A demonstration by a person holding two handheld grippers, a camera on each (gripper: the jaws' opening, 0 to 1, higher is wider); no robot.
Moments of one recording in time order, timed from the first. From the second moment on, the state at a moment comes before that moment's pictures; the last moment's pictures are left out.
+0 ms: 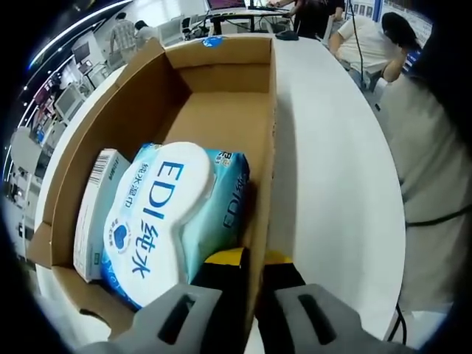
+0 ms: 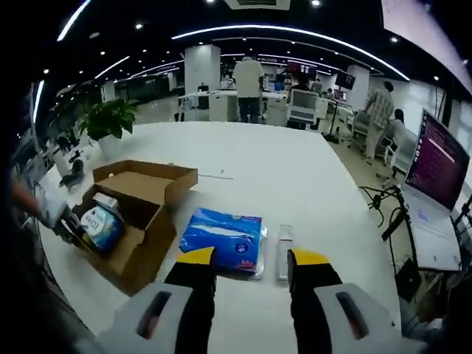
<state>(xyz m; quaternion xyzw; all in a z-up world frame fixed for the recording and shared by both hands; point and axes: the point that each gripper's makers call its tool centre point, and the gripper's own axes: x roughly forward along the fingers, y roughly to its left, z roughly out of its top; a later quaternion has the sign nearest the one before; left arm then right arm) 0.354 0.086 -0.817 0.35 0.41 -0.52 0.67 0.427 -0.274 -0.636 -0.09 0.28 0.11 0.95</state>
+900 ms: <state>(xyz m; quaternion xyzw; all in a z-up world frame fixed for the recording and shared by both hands) 0.354 0.085 -0.817 0.35 0.40 -0.52 0.67 0.386 -0.211 -0.610 -0.06 0.21 0.16 0.96</state>
